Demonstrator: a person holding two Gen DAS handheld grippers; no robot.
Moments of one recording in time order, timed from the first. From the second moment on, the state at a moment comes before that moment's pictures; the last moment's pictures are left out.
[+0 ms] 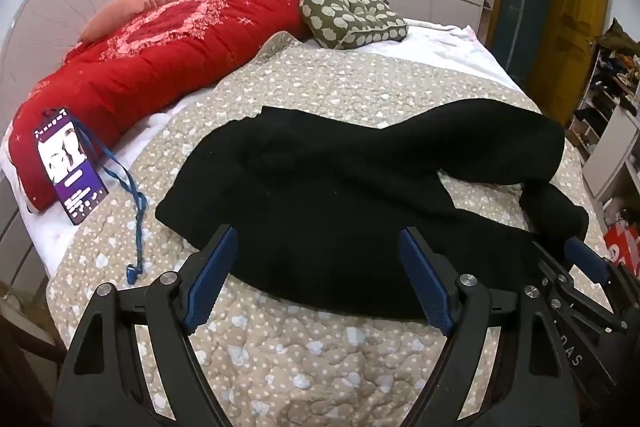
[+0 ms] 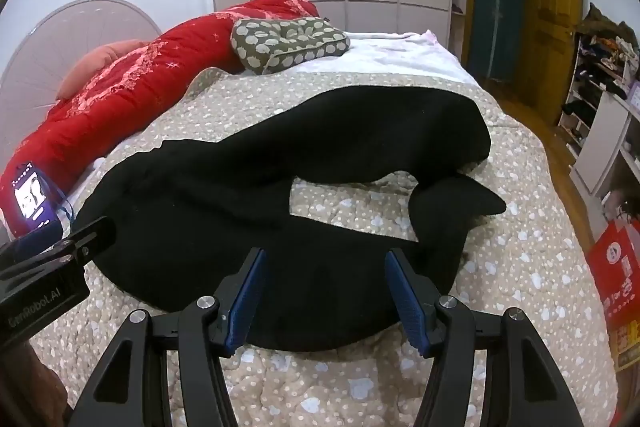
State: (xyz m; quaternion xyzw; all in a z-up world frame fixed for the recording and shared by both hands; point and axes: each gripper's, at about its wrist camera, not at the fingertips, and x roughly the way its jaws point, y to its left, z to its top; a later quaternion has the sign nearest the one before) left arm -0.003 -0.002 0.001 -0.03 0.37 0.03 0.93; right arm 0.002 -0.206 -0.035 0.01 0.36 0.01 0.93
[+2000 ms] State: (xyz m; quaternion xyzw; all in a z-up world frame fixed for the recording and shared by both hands) left arm 0.002 -0.002 -0.019 -0.03 0.40 0.03 0.92; right arm 0.005 -0.195 -0.052 0.00 0.37 0.03 0.93
